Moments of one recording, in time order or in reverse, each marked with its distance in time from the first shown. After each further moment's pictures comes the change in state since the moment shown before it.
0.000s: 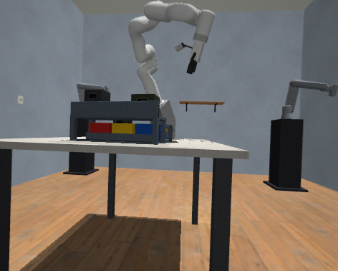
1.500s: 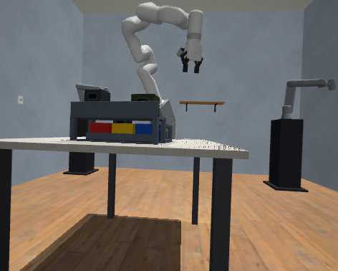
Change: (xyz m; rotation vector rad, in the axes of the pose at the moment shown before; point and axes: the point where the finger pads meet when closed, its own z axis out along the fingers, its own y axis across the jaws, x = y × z) arm 0.001 0.000 -0.001 0.056 -0.252 0.626
